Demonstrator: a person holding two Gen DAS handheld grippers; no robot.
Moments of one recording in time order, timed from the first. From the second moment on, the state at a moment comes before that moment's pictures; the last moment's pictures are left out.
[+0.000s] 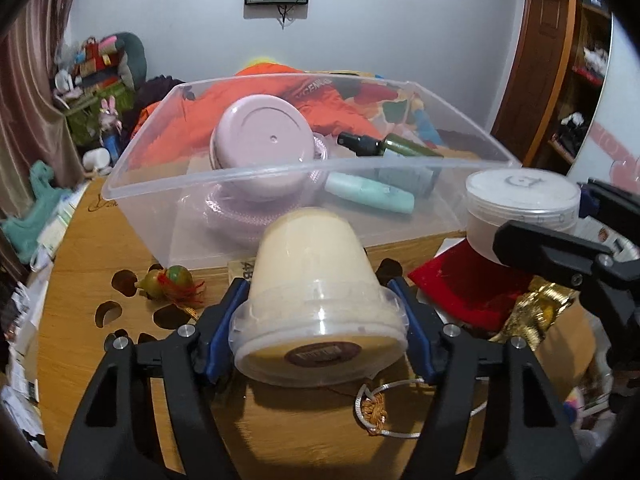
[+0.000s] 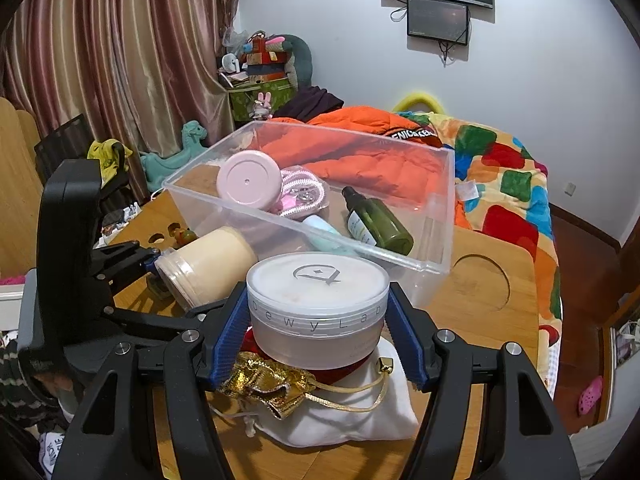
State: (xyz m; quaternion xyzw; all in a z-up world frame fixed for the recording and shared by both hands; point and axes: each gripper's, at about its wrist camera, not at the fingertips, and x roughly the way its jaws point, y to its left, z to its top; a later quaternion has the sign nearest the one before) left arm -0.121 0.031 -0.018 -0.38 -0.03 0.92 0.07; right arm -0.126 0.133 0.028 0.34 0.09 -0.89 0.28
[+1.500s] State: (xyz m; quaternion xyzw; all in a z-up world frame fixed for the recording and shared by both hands) left arm -0.104 -0.013 0.084 -0.28 -0.05 0.95 0.08; right arm -0.121 0.127 0.072 0.29 0.07 -0.91 0.28
